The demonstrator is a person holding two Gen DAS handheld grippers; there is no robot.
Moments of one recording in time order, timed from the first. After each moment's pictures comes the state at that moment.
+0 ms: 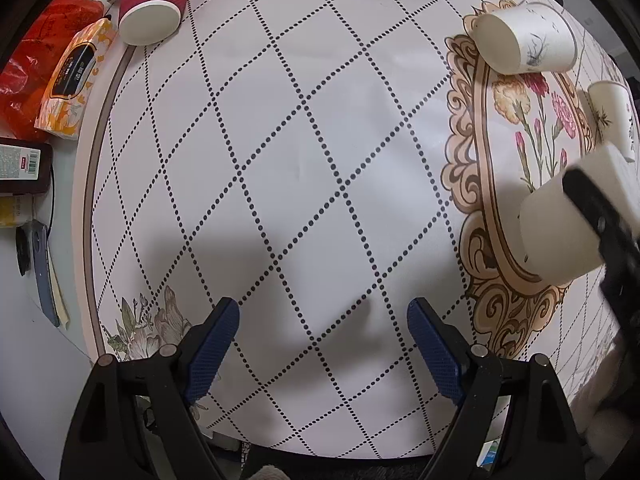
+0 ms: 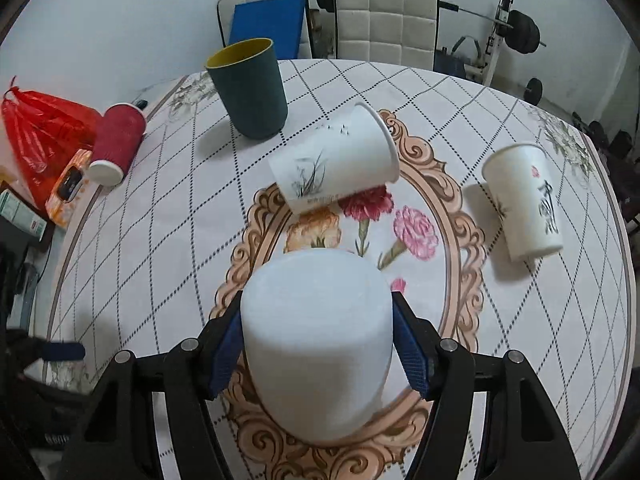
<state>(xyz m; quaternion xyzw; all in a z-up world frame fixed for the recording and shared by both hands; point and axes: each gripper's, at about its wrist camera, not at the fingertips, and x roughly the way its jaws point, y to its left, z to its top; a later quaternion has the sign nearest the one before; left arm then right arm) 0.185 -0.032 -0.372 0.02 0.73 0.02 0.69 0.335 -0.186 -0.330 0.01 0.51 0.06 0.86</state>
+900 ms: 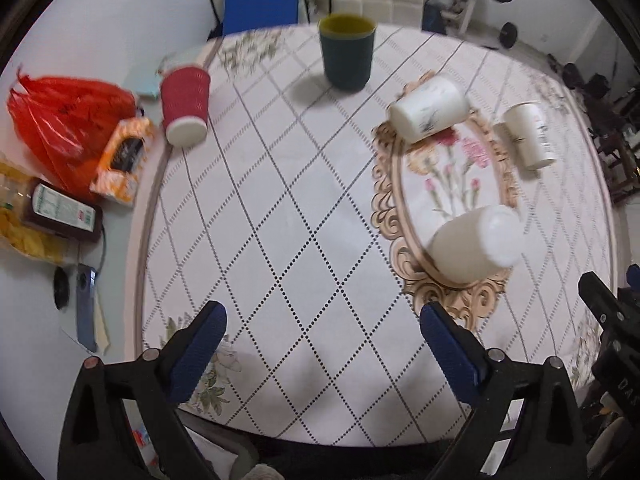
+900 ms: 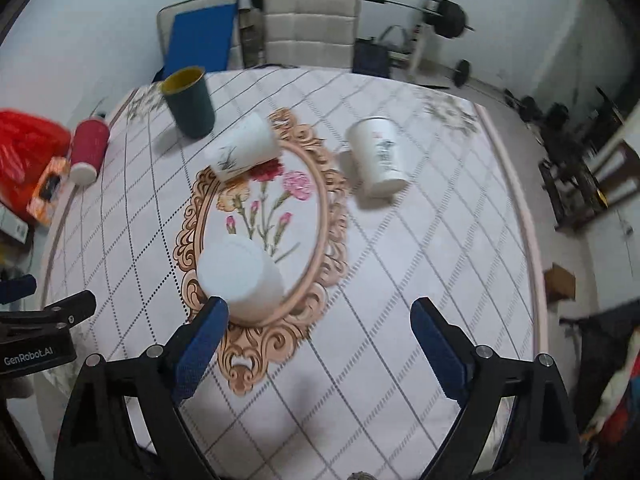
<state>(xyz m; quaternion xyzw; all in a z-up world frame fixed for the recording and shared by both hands) 0.122 -0.062 -0.250 0.06 0.60 -0.02 0.80 0.223 -0.238 -0.236 0.01 0.54 -0.07 0.84</state>
